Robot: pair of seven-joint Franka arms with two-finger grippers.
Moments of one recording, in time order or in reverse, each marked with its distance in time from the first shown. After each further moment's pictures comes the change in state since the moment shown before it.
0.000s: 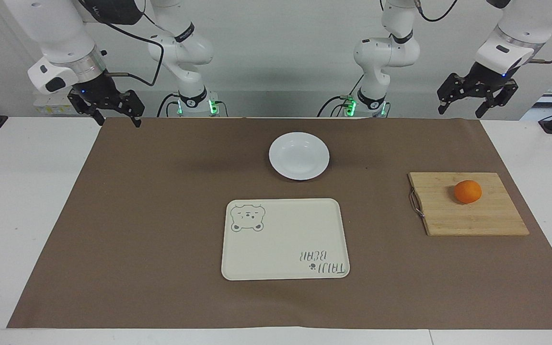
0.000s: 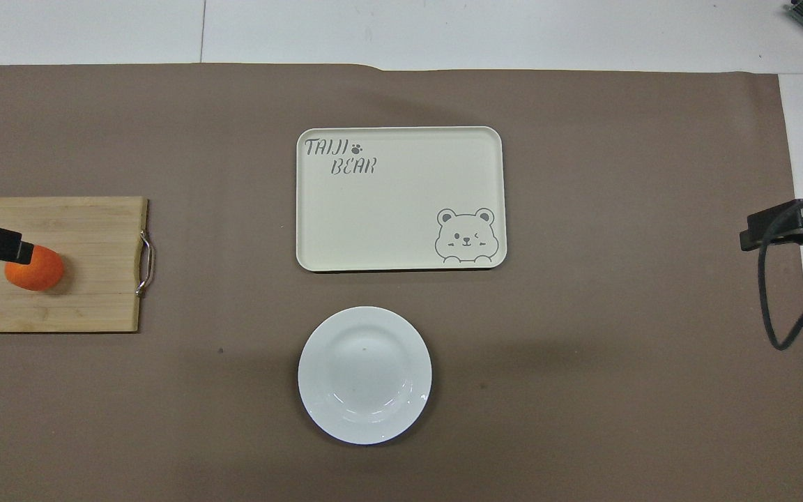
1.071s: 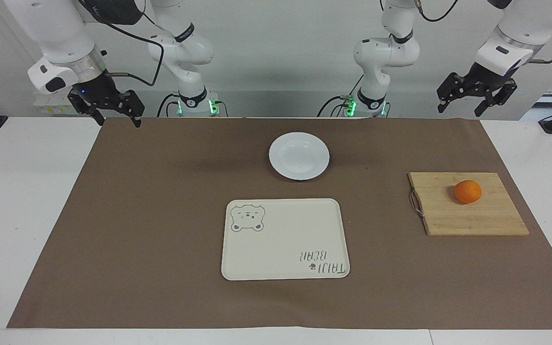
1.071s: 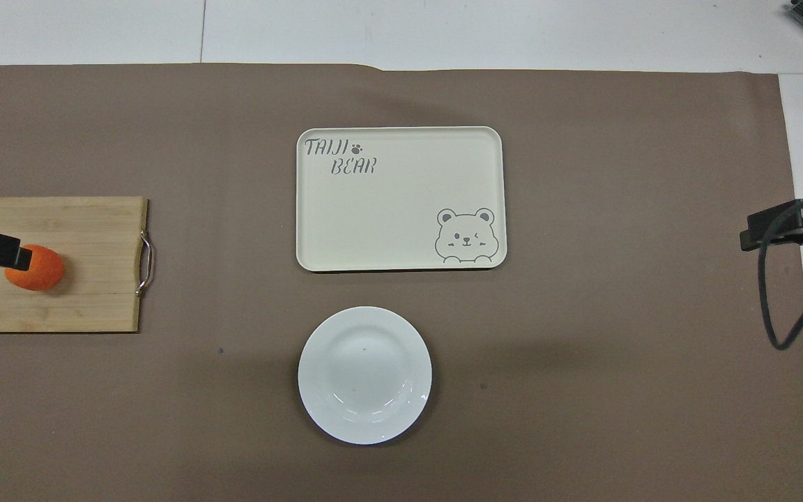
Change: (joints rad) left arm 0.003 0.000 0.002 -0.001 0.000 -0.020 0.001; right arm 0.000 0.000 0.000 0.000 0.000 0.000 0.000
